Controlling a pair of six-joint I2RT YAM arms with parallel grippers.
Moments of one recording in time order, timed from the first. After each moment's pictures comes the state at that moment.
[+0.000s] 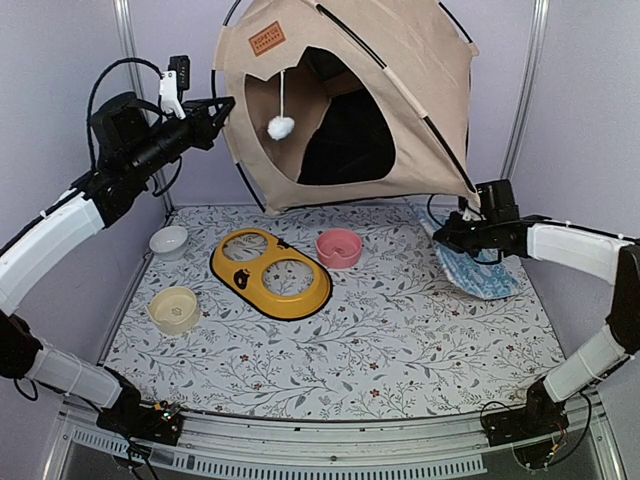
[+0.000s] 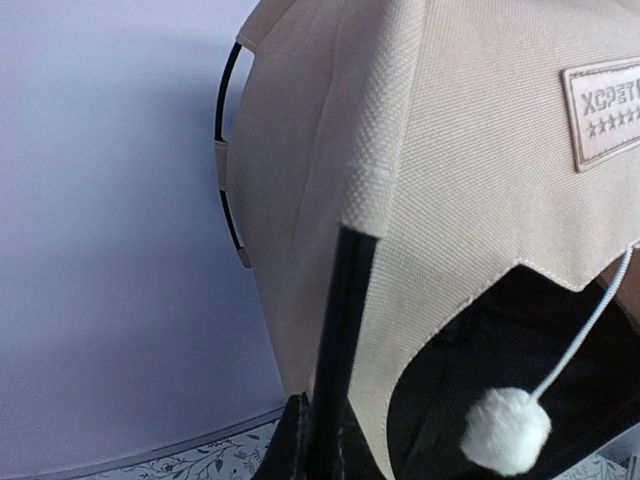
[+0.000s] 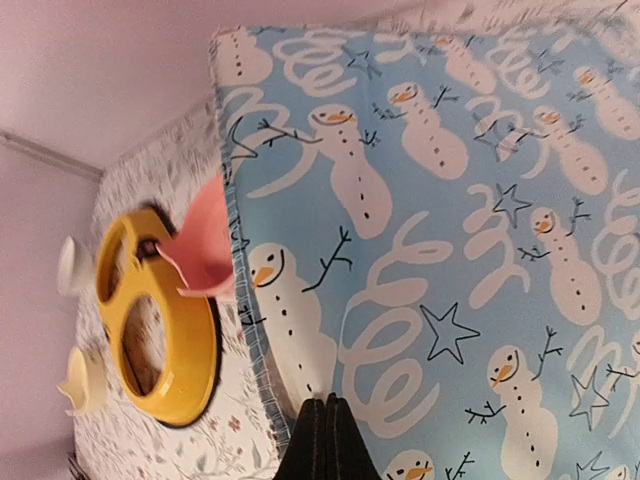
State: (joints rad) left arm -0.47 1.30 1.36 0.14 0.16 -0.16; right arm 0.34 1.55 1.03 -0.19 -0.22 0.58
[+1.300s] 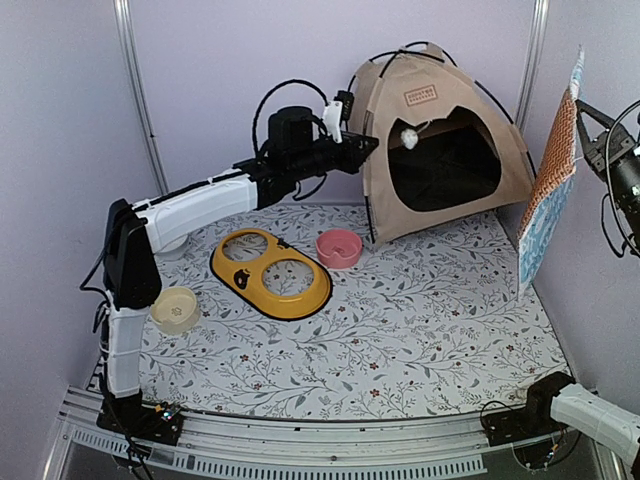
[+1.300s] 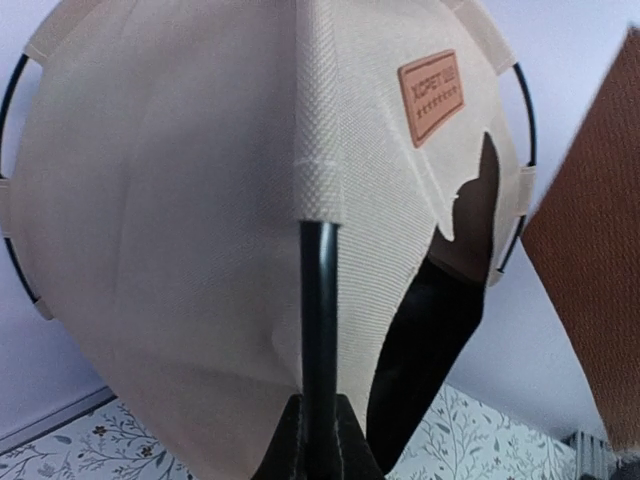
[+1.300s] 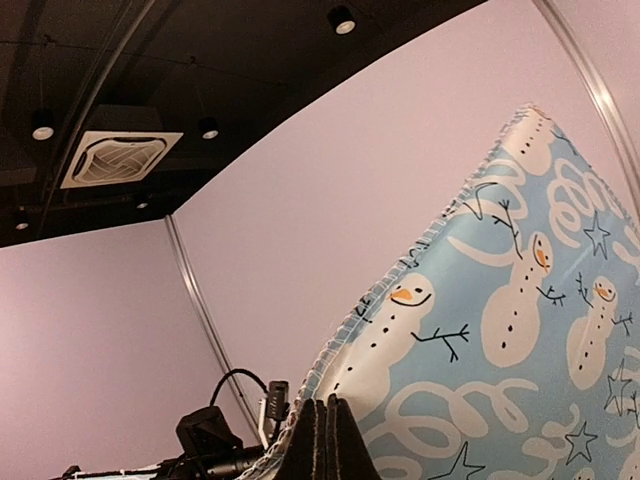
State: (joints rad) left arm -0.76 2.12 2.02 0.13 0.16 -0.24; right arm 0.29 0.66 1.17 -0.05 -0.07 0.49
